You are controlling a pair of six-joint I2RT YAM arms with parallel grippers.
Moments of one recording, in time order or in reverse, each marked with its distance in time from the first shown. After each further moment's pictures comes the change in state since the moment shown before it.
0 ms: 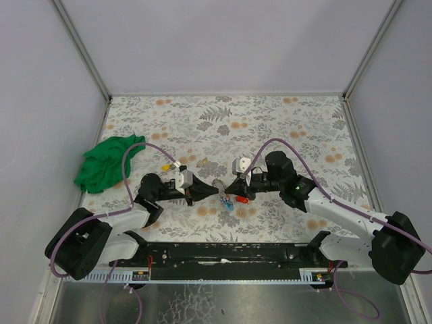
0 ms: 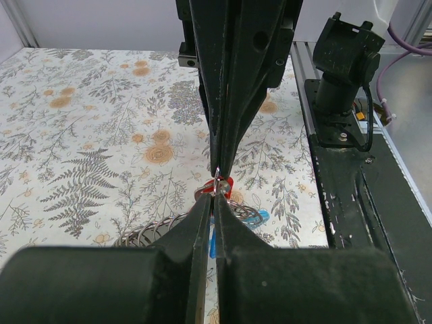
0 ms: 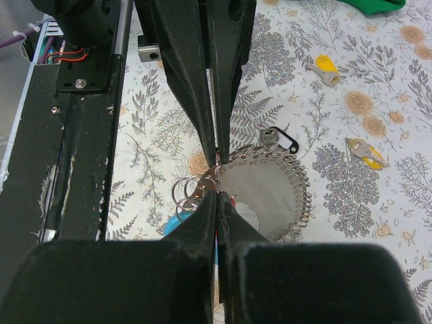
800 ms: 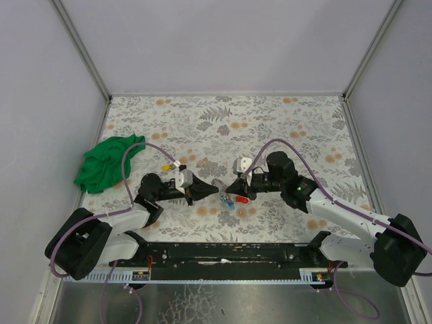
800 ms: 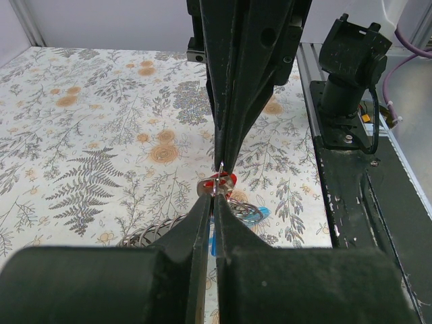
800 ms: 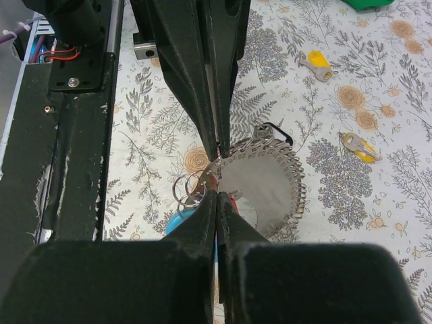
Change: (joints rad) left arm 0.000 0.000 0.000 0.000 -0.018 0.000; right arm 0.000 -0.021 0.000 -0.021 0.029 -0.002
